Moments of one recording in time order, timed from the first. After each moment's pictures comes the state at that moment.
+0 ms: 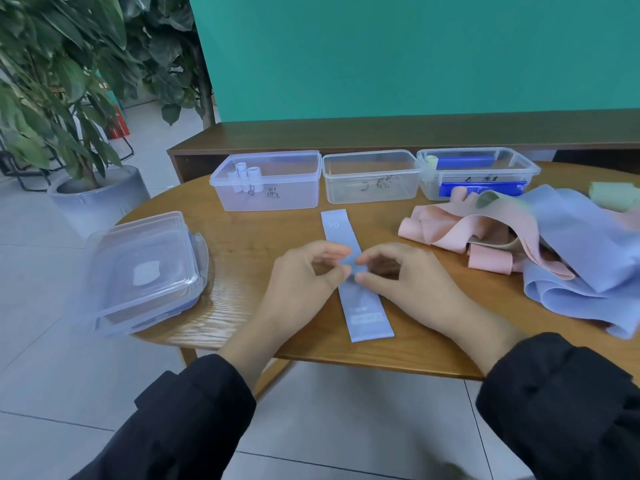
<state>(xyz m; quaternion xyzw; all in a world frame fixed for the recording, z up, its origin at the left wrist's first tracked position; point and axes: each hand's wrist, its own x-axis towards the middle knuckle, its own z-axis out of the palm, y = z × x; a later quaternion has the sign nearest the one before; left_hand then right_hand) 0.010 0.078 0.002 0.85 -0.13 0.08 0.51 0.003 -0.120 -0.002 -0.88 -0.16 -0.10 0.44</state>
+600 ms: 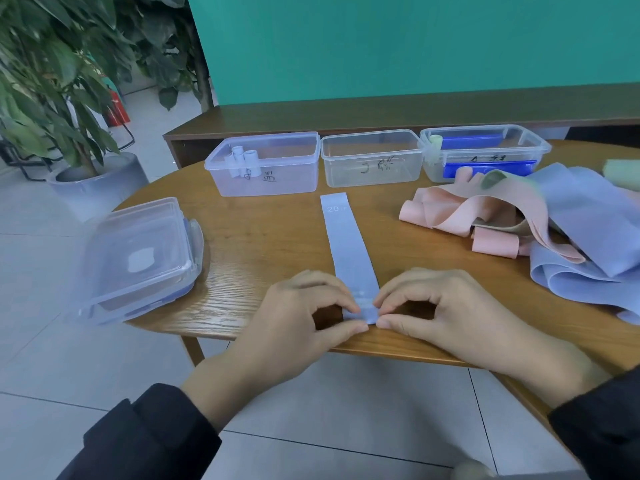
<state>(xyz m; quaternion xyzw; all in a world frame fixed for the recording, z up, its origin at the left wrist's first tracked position) -0.047 0.093 -0.009 0.87 -0.31 0.16 0.35 -0.051 -0.149 -0.002 -0.87 -0.30 -0.09 0.37</state>
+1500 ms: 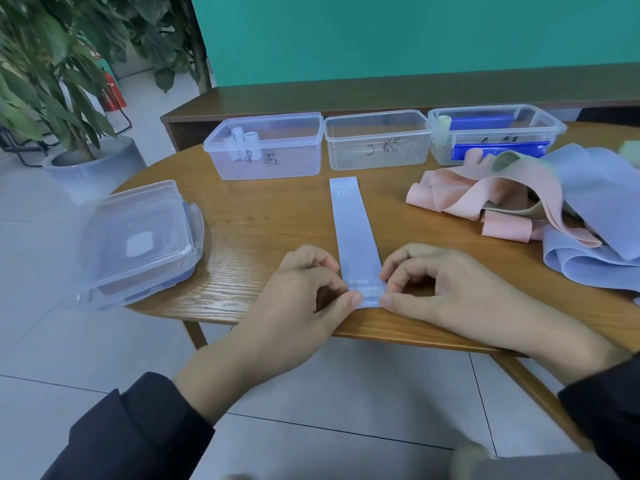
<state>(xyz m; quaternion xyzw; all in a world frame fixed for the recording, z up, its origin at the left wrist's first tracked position) -0.051 0.096 -0.002 0.91 -0.22 0.05 0.34 -0.050 -0.140 0.008 -0.89 -0.22 0.01 0.39</state>
